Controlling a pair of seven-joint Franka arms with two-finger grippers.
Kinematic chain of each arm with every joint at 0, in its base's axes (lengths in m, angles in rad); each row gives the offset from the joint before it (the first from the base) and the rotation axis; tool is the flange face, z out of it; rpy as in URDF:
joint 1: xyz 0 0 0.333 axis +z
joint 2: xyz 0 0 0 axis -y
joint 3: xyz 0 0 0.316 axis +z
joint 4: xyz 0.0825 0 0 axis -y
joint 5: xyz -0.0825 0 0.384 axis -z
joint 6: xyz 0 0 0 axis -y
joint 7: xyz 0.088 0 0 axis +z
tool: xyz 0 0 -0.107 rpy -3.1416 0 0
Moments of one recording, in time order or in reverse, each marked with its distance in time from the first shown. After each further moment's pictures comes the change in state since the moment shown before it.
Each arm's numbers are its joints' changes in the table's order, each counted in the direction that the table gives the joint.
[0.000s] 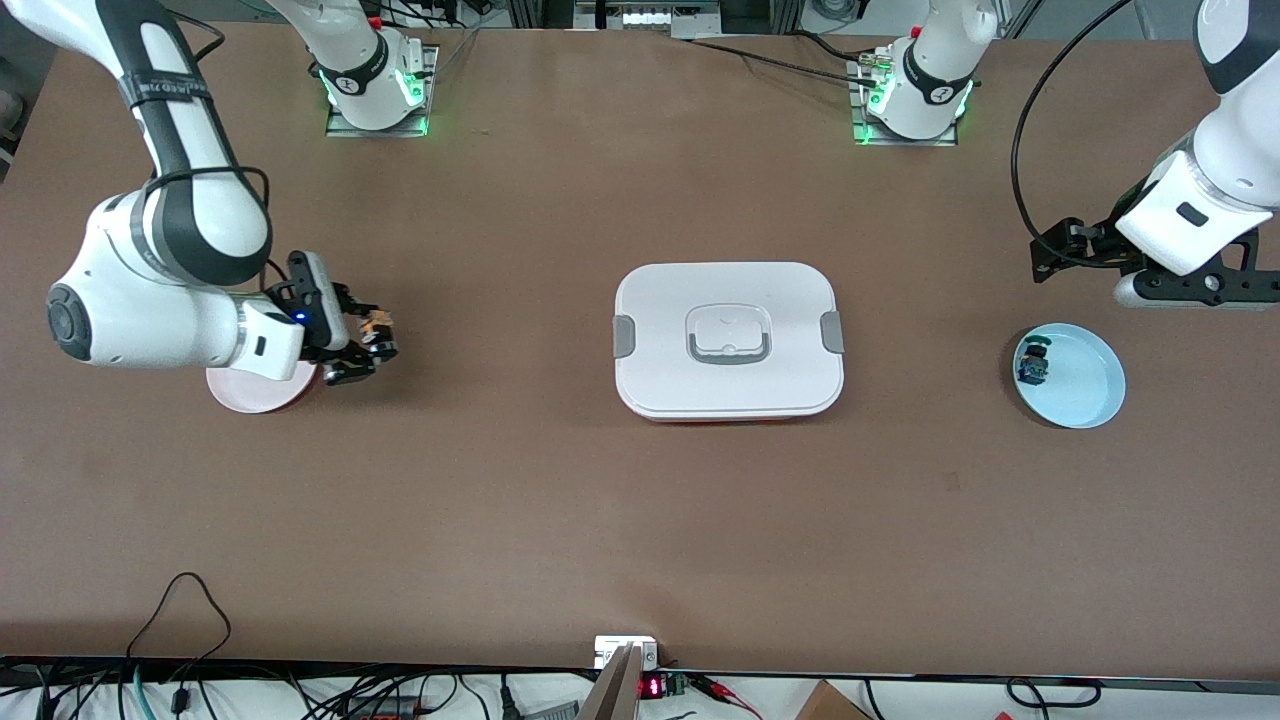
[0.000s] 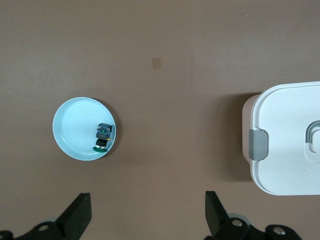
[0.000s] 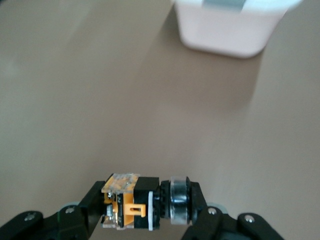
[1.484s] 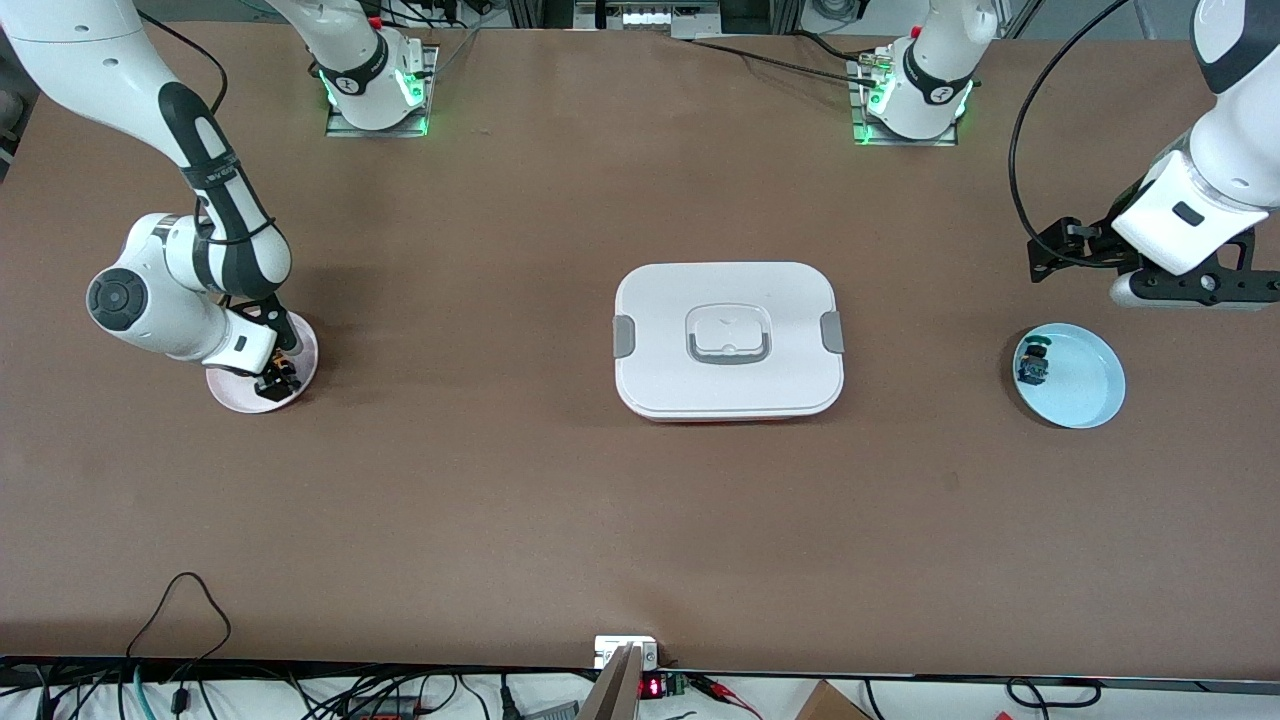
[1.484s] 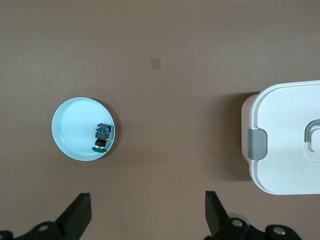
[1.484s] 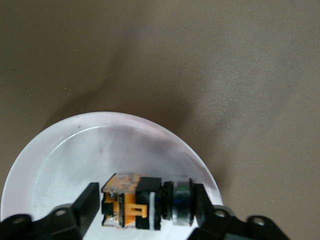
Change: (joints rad) left arm -0.002 0.000 -0.003 0.000 0.000 0.000 0.000; right arm -0.003 -0.090 -0.282 -0.348 0.505 0.647 0.253
